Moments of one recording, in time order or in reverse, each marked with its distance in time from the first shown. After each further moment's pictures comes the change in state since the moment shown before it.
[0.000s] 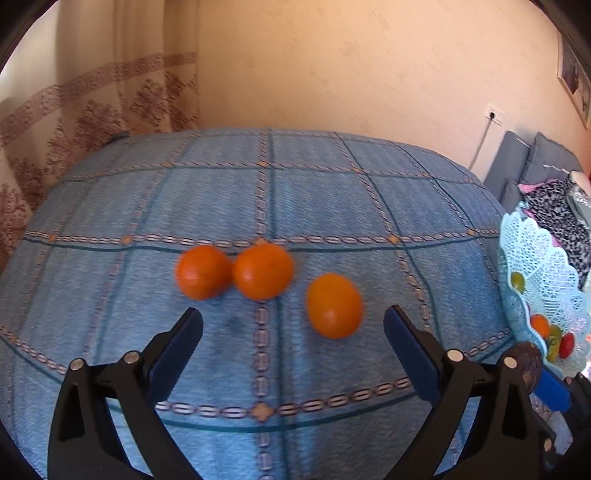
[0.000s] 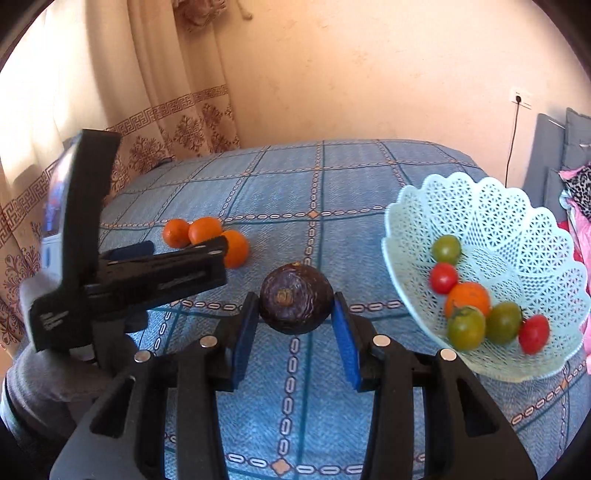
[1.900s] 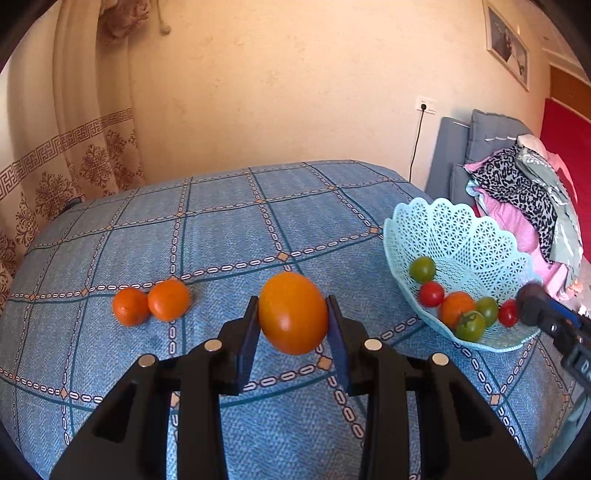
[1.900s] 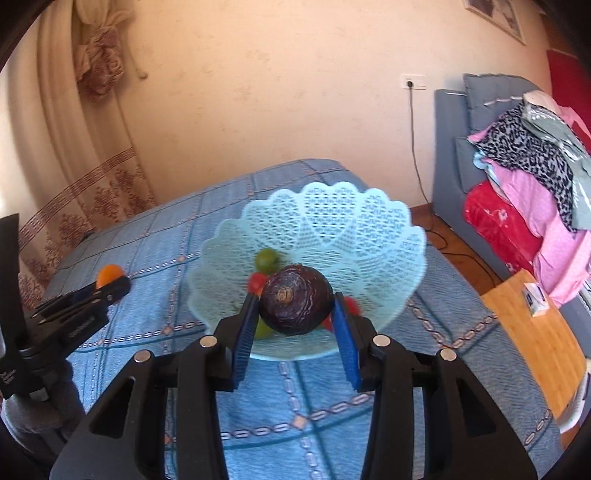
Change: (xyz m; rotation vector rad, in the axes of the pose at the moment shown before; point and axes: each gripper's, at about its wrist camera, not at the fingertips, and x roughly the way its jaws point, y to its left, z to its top) left arm -0.054 -0.080 -0.012 0.207 -0.130 -0.108; right arm -0.075 -0.109 -0.021 0.263 -0.136 -0.255
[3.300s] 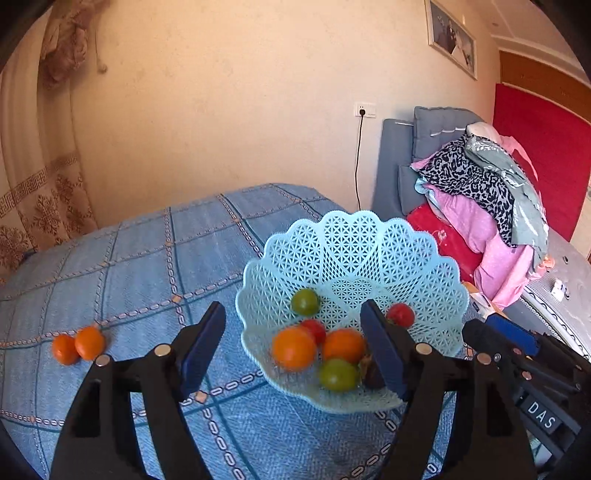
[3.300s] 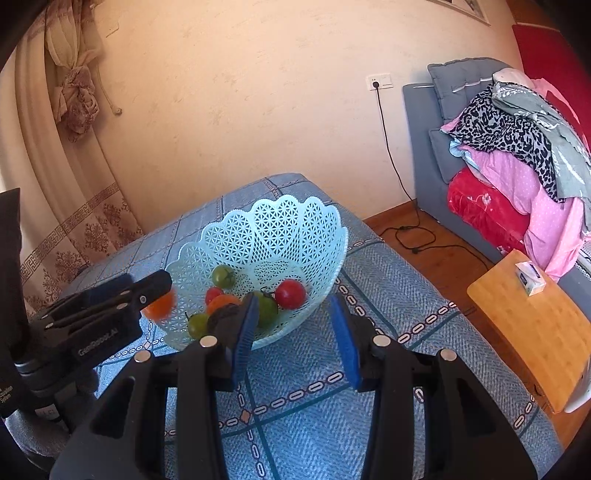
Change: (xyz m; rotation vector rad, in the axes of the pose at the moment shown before) left arm -0.008 -0.099 0.022 0.127 -0.074 -0.145; right arm -0.025 -0.055 -0.008 0.123 -0.066 -0.008
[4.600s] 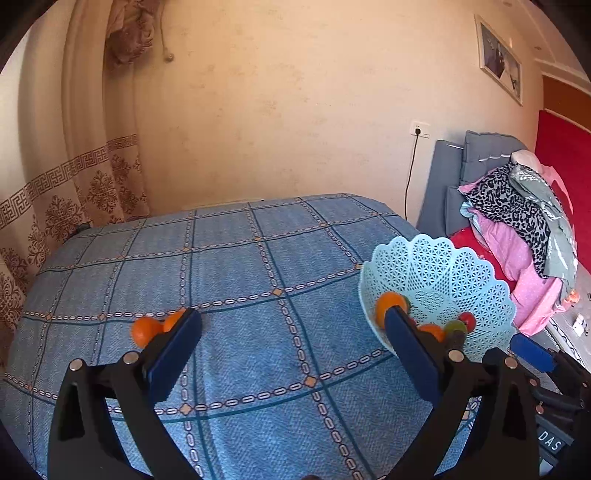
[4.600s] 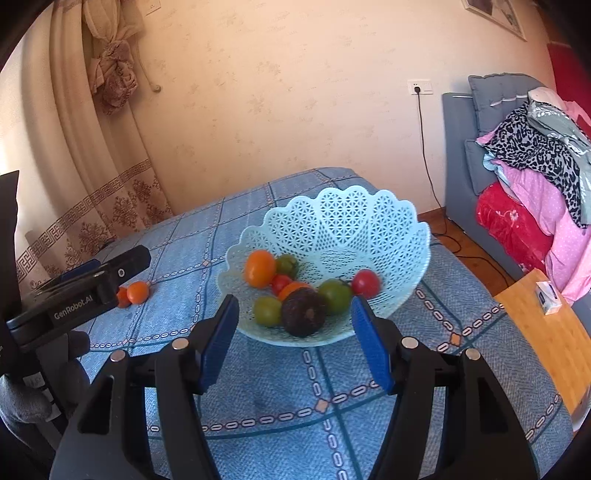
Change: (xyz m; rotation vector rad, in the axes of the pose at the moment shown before) left arm -0.046 0.089 -0.010 -0.120 -0.027 0.154; right arm 0.003 0.071 -0.010 -0.115 0.036 0.091
